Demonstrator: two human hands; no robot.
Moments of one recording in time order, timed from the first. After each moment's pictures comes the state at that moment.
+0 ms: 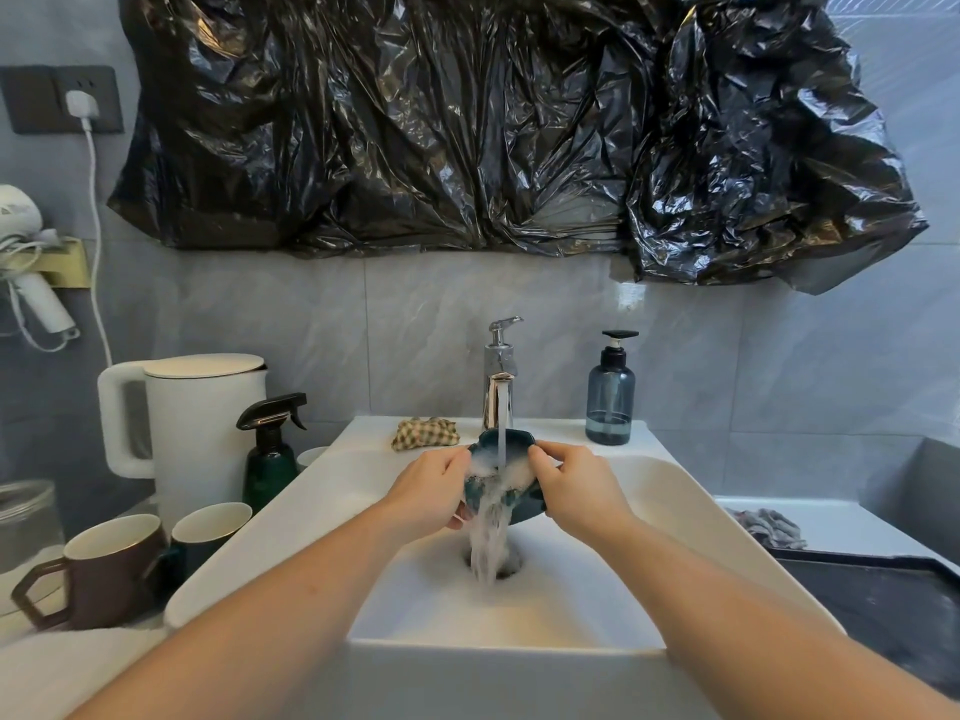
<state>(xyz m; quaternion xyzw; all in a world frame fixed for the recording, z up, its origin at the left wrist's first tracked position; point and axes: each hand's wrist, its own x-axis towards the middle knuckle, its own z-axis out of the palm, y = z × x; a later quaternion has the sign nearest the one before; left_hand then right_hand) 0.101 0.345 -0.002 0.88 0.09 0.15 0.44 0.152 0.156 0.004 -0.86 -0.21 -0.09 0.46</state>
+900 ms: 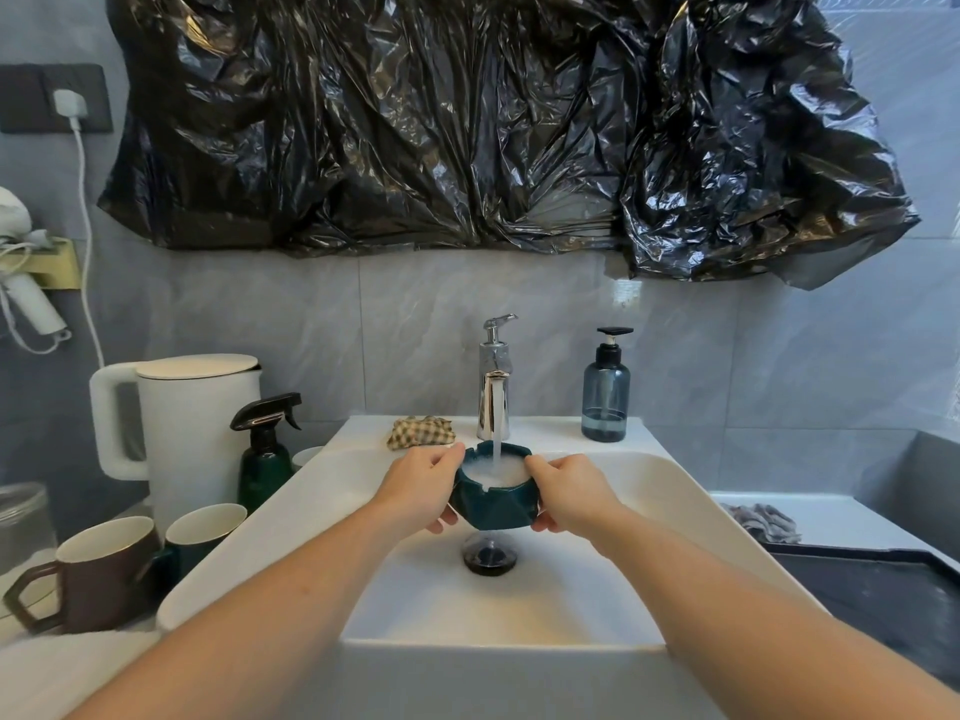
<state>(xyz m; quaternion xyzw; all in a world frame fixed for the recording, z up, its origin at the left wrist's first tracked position) 0.096 0.340 0.003 0.87 0.13 0.17 0.44 0.156 0.158 0.004 -0.86 -0.13 0.04 0.49</state>
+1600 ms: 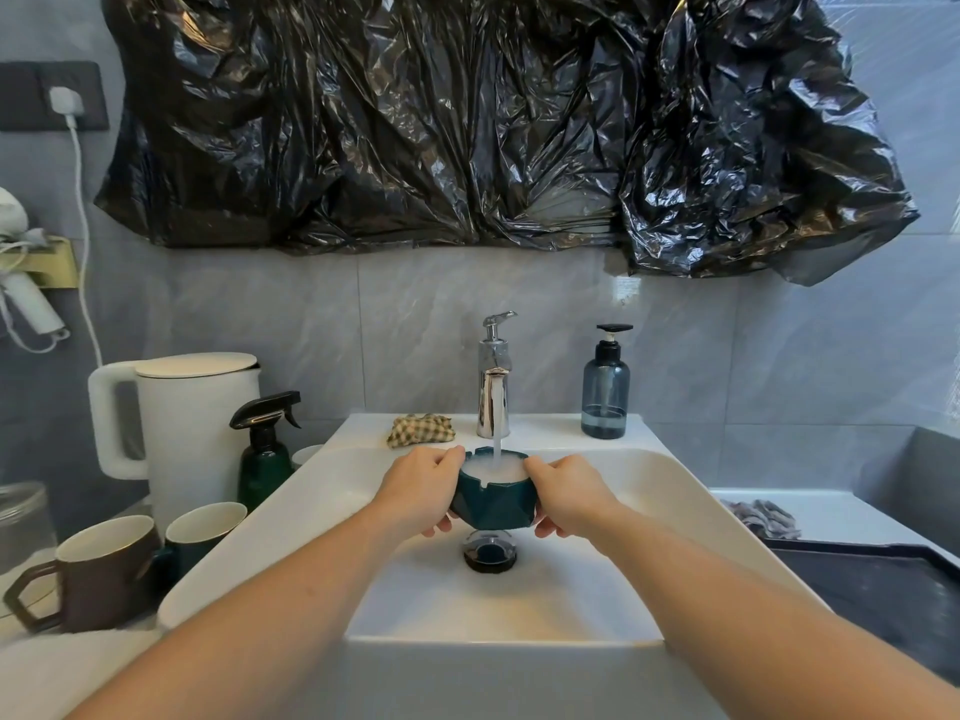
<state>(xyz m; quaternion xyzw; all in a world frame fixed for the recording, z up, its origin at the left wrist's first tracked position) 0.098 0.335 0.000 0.89 0.17 0.16 0.38 0.150 0.160 0.009 -0.89 -0.12 0.06 0.44</state>
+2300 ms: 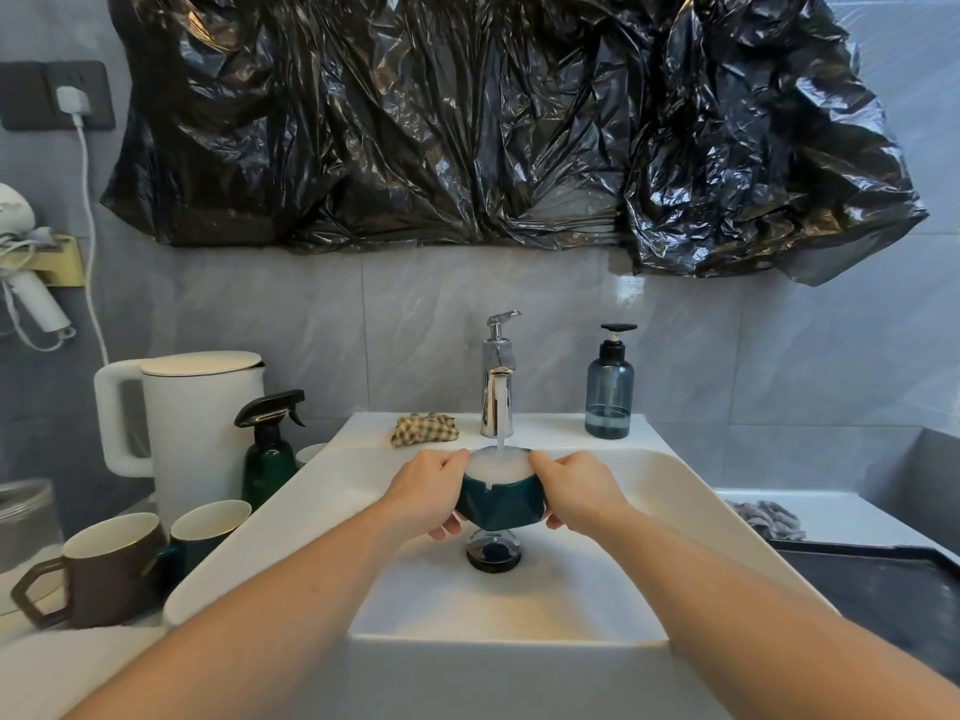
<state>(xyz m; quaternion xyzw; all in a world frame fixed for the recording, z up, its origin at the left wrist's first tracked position) 0.103 0.338 -0.004 0.89 0.15 0.13 0.40 0.154 0.160 0.006 -0.90 -0.13 0.01 0.42</state>
